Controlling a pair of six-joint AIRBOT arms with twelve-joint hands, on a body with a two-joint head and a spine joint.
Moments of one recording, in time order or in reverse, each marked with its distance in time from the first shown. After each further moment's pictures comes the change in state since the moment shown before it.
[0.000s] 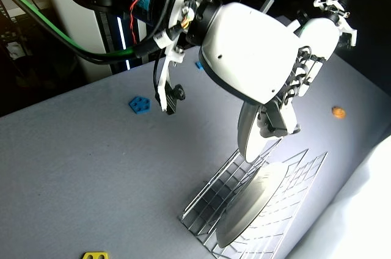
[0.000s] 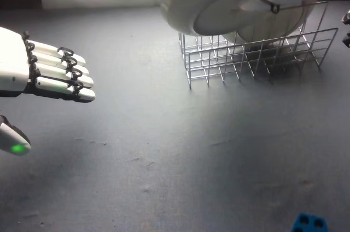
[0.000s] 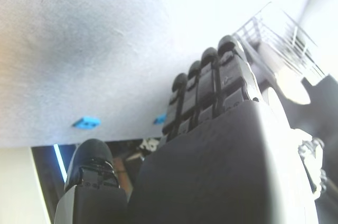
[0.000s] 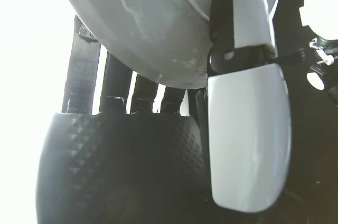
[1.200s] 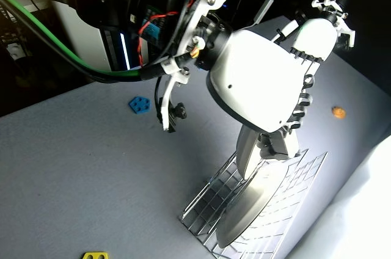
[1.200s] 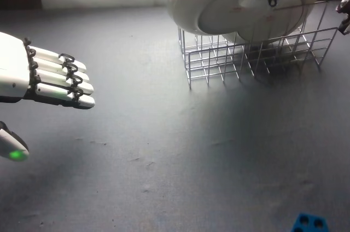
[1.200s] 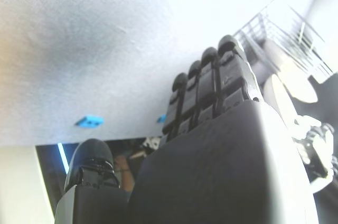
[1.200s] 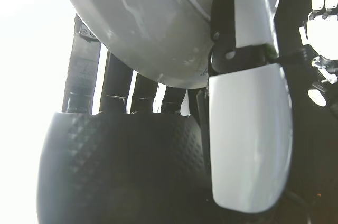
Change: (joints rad) left arm 0.007 0.000 -0.008 0.014 -0.003 0.007; right arm 0.002 -0.081 0.165 0.108 -0.114 -0.112
